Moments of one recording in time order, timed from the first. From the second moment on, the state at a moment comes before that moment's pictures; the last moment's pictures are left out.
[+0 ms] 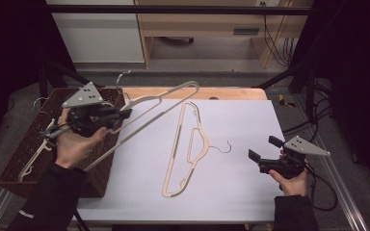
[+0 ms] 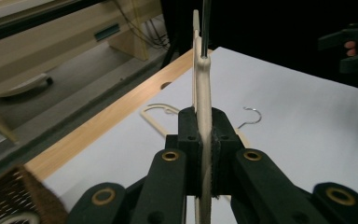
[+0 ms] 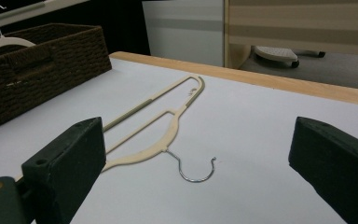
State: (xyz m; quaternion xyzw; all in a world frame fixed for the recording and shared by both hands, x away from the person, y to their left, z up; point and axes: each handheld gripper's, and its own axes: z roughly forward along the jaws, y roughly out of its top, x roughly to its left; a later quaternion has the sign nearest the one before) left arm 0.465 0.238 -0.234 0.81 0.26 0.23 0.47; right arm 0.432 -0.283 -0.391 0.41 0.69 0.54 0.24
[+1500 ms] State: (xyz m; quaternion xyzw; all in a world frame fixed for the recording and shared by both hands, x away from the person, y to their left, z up) left arm 0.501 0.429 -0.287 0.77 0.39 0.24 0.44; right arm 0.436 -0.279 -0.396 0.41 0.70 0.54 0.23
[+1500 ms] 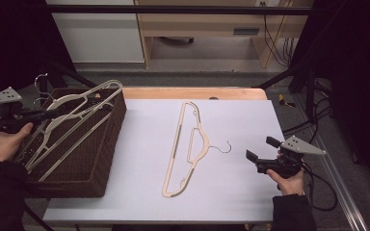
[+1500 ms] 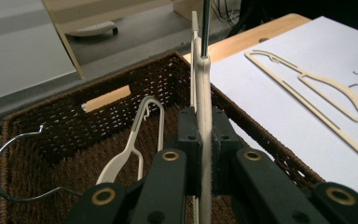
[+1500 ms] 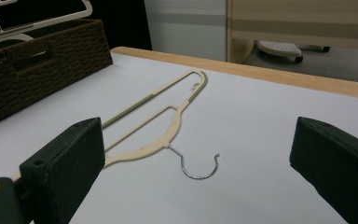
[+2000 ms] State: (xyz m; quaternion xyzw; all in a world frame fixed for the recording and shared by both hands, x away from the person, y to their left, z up) left arm 0.506 0.440 -0.314 0.78 0.42 0.23 0.40; right arm 0.438 -0.278 -0.398 0.41 0.70 0.54 0.23
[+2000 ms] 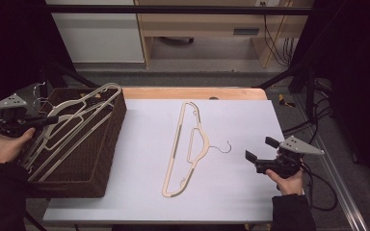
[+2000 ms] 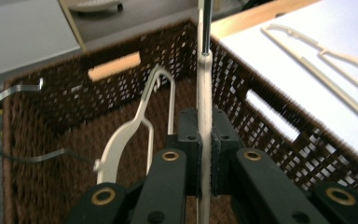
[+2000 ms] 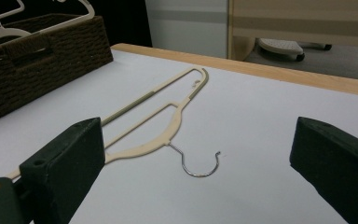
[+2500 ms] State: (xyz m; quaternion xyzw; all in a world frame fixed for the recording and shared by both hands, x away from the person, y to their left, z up) left arm 0.516 0.440 -0.366 0.79 0.47 0.18 0.36; right arm 0.438 -0.276 -0.399 0.41 0.70 0.53 0.23
